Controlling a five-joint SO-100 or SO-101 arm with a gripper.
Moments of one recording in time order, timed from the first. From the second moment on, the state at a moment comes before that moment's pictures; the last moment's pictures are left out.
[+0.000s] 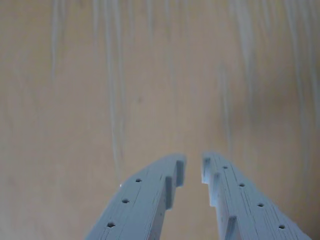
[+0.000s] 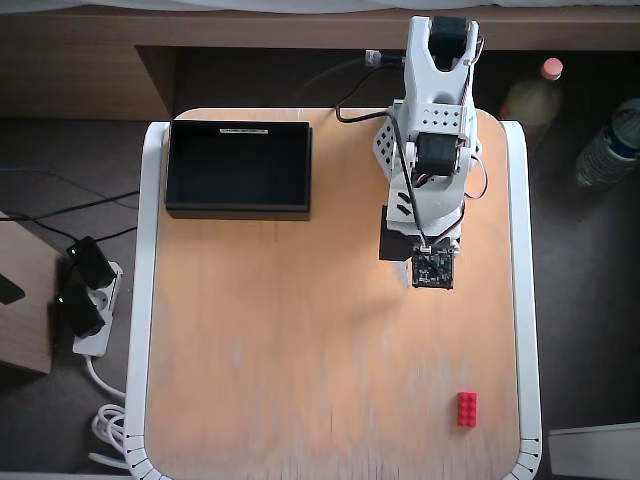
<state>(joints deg) 1.2 183.7 173.0 68.9 183.3</state>
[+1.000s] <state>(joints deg) 0.3 127.7 128.0 60.5 179.8</state>
